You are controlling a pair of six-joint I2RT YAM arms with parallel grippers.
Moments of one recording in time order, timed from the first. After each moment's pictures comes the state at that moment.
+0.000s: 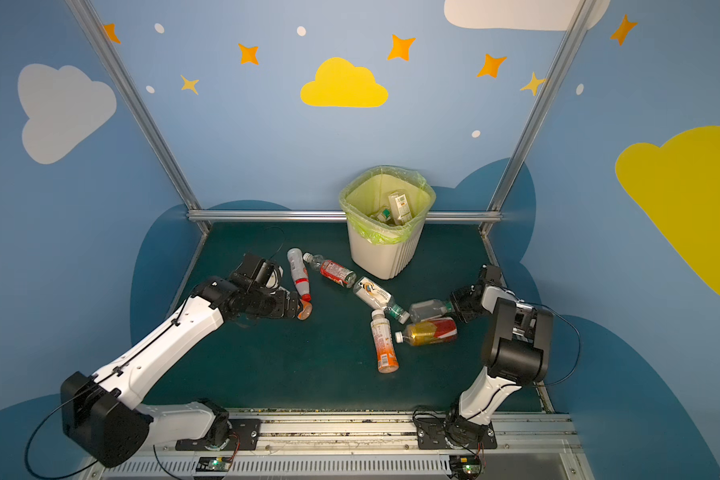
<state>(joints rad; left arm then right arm) -0.45 1.31 1.16 -0.92 0.09 -0.47 -0.25 1.74 0.98 -0.43 -0.37 0.84</state>
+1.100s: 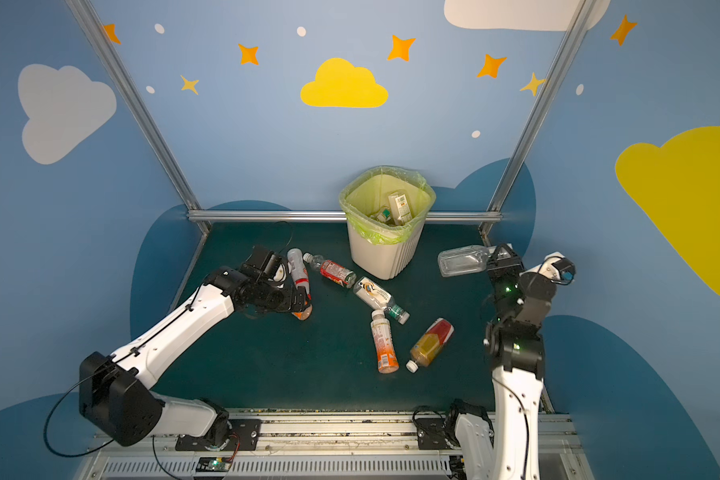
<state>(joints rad) -0.45 1.40 1.23 -0.92 0.15 -0.45 -0.19 0.73 0.97 -0.16 0.00 0.96</state>
